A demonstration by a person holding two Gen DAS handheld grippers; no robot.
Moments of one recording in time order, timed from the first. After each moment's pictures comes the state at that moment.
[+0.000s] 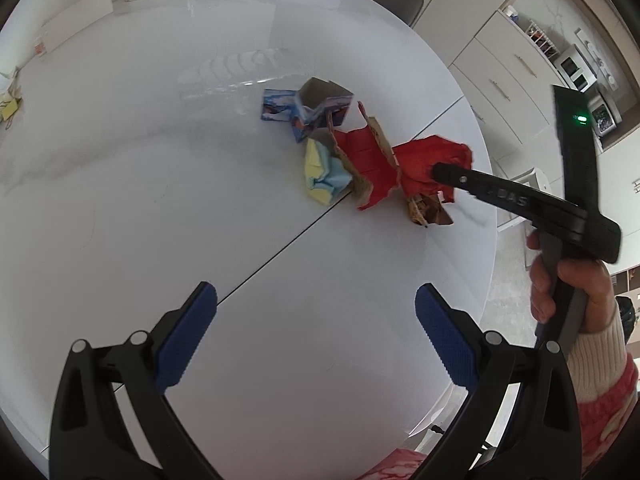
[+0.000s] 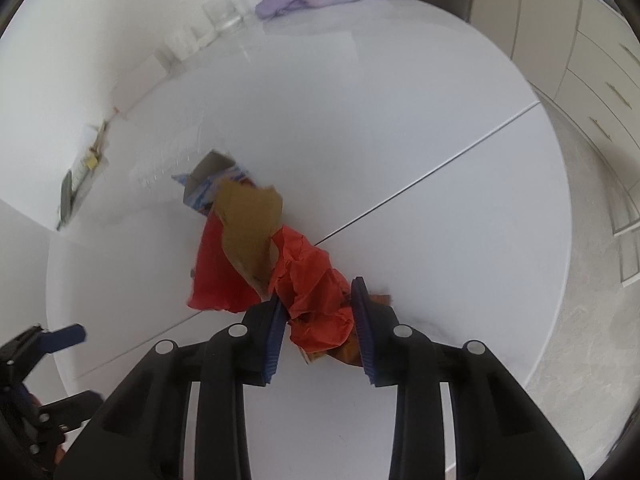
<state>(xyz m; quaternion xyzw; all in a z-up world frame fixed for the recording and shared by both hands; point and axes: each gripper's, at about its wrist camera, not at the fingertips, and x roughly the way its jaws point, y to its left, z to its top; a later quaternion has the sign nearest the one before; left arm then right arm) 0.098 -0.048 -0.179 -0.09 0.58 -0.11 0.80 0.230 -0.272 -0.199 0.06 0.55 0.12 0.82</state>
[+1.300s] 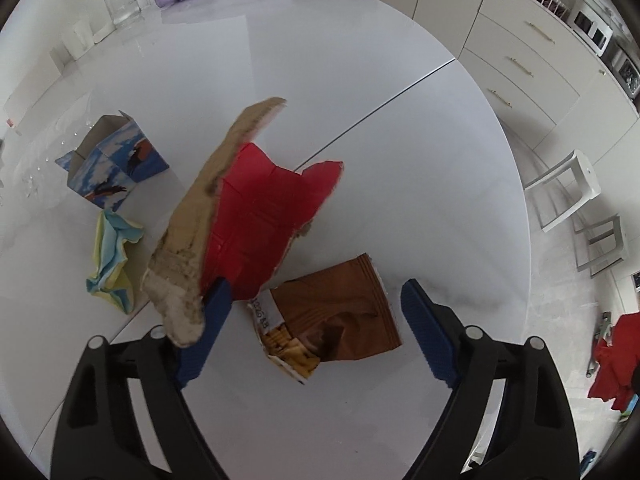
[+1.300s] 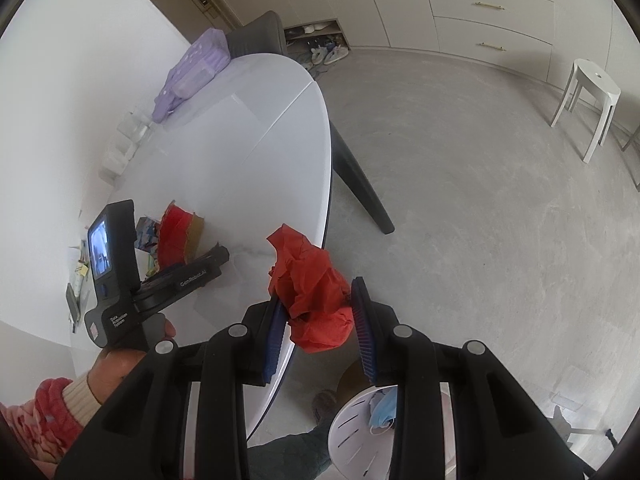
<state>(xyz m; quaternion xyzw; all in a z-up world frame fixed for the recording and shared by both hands) 0.180 -0.231 -0.256 0.01 0.56 -0.06 0.83 0.093 -0.447 -0.171 0.23 0.49 -0.02 0.84</state>
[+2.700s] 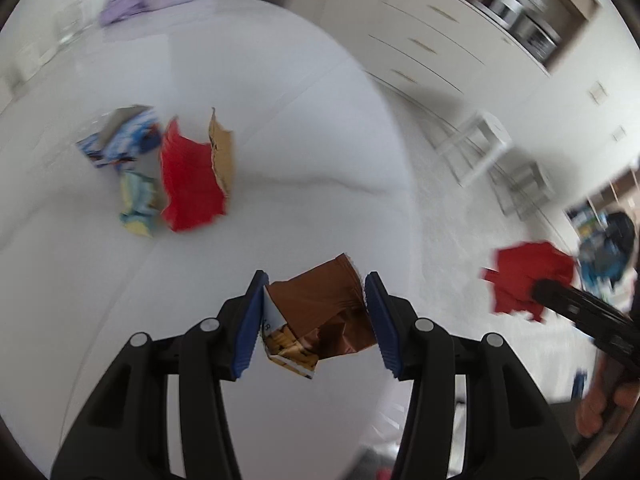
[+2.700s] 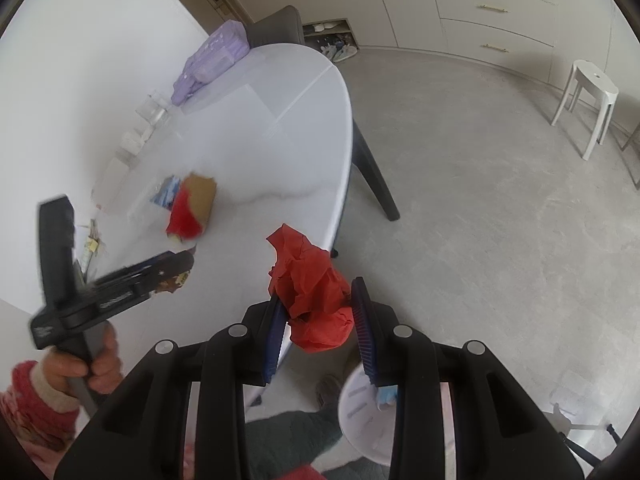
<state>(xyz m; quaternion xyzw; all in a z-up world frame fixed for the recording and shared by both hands) 0.078 -0.191 -0.184 0.01 0.55 -0.25 0.80 0.026 -0.411 -0.156 0.21 0.49 -0.01 0.84</state>
